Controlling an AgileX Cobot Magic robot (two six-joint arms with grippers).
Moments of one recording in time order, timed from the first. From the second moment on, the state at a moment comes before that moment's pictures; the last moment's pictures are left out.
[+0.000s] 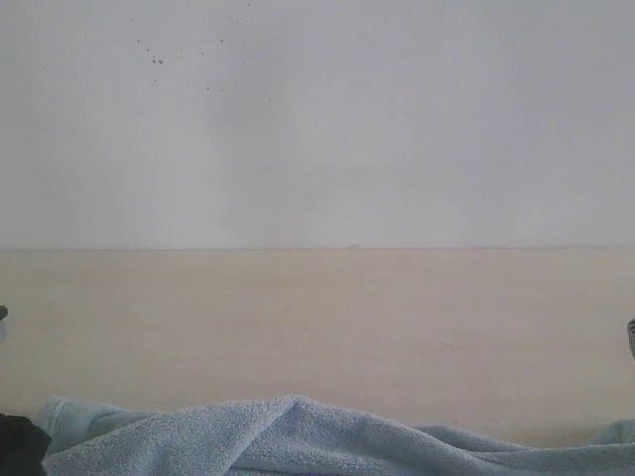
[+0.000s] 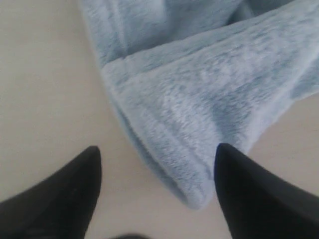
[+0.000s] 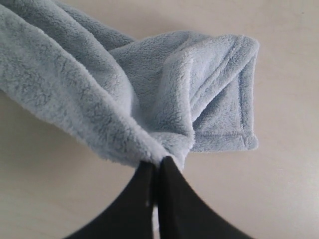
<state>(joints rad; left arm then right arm) -0.08 1.43 -0.67 -0.25 0.65 0.21 0.42 1.01 -0.59 -0.40 0.84 0.28</state>
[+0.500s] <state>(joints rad) -0.08 1.63 -0.68 -0.45 0.55 0.37 0.42 1.01 -0.59 -0.38 0.84 0.28</state>
